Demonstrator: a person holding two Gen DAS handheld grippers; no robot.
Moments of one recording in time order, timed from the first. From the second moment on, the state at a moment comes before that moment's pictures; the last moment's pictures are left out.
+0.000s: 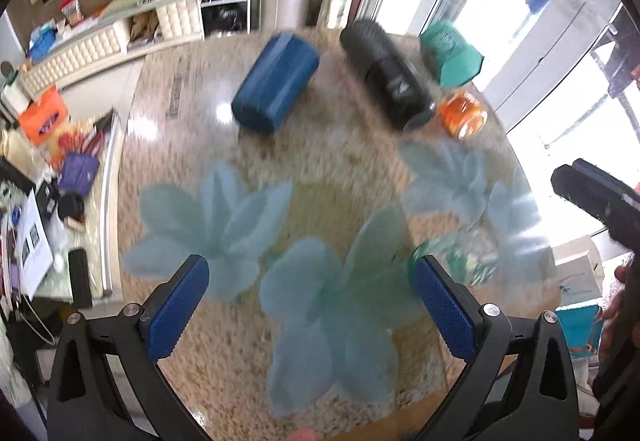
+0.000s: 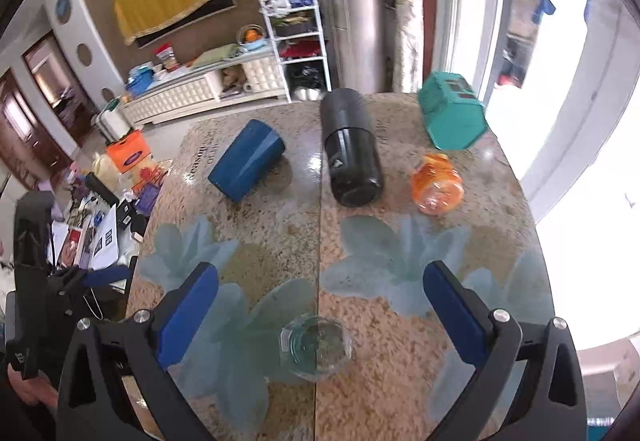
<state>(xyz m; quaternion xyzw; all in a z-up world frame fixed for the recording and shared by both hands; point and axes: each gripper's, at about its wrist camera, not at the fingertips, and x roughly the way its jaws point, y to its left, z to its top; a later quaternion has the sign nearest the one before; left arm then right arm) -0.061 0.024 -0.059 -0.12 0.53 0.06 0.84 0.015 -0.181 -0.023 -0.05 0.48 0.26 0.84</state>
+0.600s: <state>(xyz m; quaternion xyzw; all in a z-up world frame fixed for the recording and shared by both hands) -0.052 -0.030 -0.014 -0.07 0.50 0.01 0.86 -0.006 -0.216 -0.019 -0.03 0.51 0.20 0.84</state>
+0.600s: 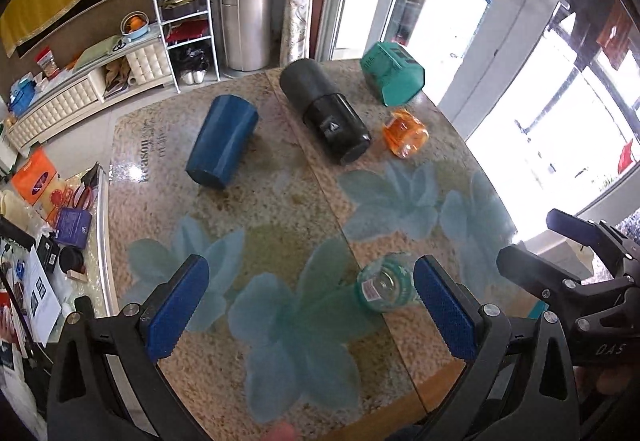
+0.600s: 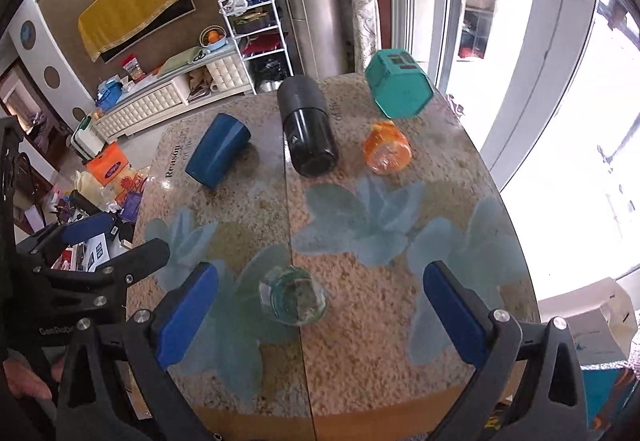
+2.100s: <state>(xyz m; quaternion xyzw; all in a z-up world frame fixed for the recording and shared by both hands) -0.034 -0.044 -0.016 -0.06 0.51 0.01 0.86 0.010 -0.228 -0.029 -0.02 0.53 0.21 0.82</state>
